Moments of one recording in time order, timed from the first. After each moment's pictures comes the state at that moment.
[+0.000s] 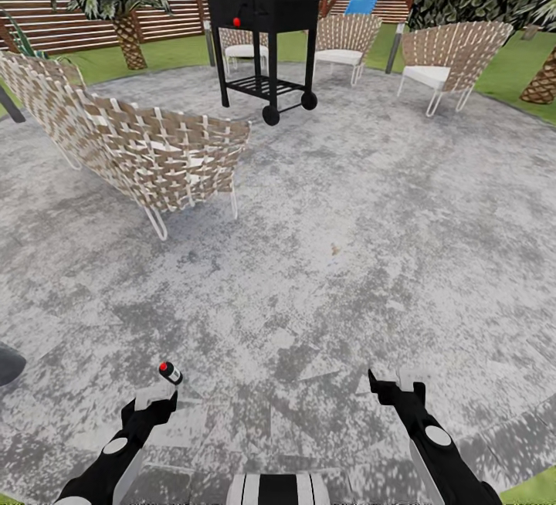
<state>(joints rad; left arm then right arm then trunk) -0.50 0.09 0.17 -0.41 -0.02 -0.21 -0.01 -0.33 -0.06 -0.06 -0.90 0.00 -0.04 0.01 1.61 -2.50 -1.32</state>
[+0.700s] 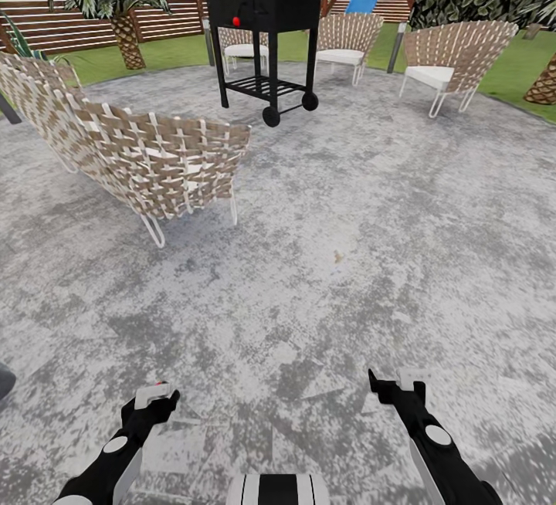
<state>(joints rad) -0.50 0.09 0.17 -0.41 -0.02 -0.21 -0.01 -0.33 -0.06 -0.06 -0.91 0.00 -0.04 0.01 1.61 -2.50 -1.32</state>
